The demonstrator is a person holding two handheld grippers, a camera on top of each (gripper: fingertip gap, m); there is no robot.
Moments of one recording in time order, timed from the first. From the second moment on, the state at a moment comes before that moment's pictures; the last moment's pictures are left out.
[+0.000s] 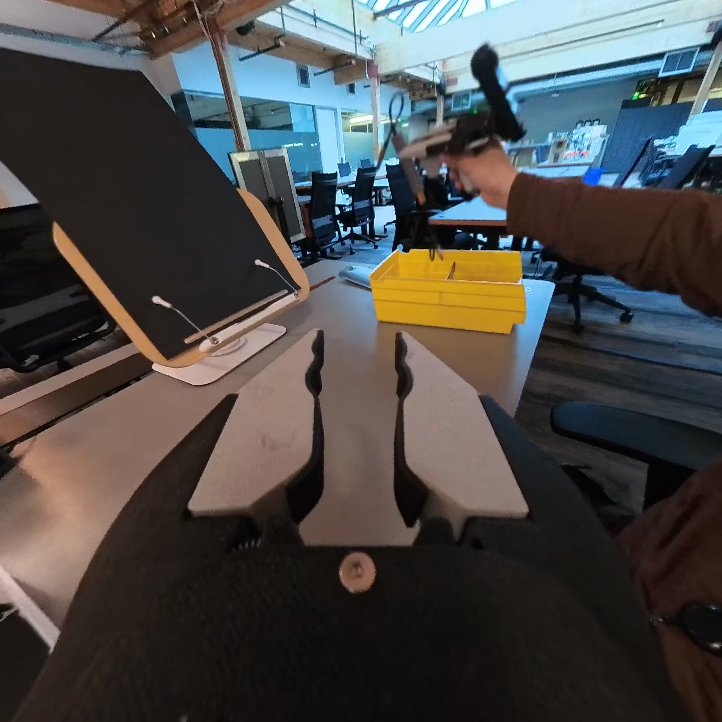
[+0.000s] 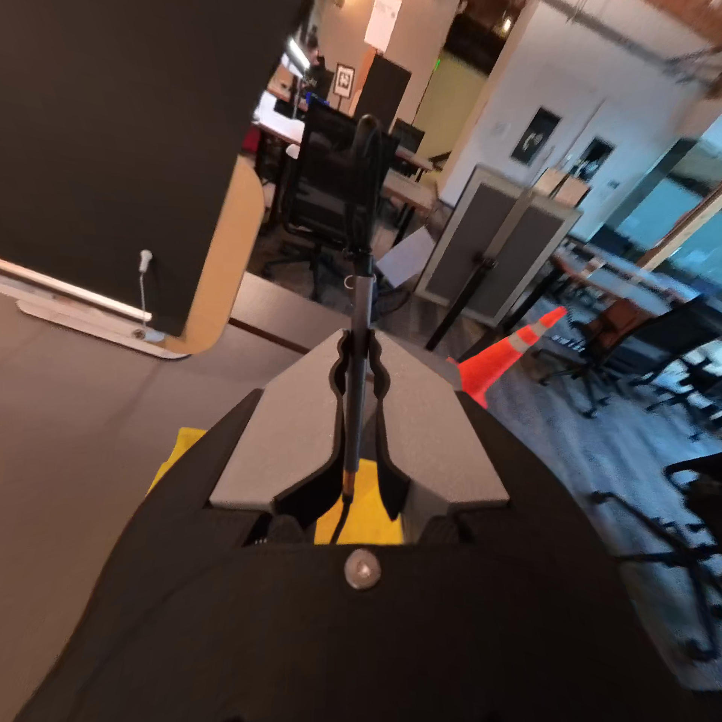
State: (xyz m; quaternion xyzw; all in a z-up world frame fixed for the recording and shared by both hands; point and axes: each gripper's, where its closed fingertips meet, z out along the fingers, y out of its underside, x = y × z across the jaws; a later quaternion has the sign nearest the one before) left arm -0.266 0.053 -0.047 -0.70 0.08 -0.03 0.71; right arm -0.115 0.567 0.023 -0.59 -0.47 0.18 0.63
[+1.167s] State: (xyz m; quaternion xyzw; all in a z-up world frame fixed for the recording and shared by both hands) left arm -0.264 0.056 -0.052 -0.70 0.08 -0.04 0.70; right arm -0.108 0.600 -0.175 -0.84 -0.47 0.10 0.26
